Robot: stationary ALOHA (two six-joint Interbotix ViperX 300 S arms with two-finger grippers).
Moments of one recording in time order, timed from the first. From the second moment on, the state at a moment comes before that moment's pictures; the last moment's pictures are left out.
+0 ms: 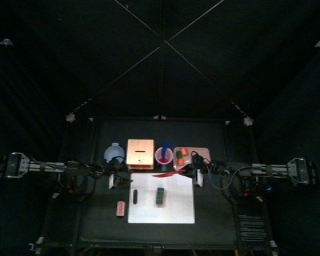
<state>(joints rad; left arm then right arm) 0.12 -0.48 1.12 0.79 -0.28 -0.86 -0.03 -0.54 0.88 0.28 -0.01 -0.14</state>
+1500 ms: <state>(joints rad) -0.05 -0.06 0.89 0.41 -0.32 -0.46 0.08 -0.32 0.91 0.34 -0.09 -0.14</state>
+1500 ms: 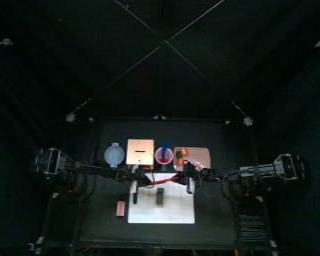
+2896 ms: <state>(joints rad) -0.05 0.11 0.79 0.43 -0.11 -0.45 0.08 -0.02 0.88 0.24 0.03 -0.14</state>
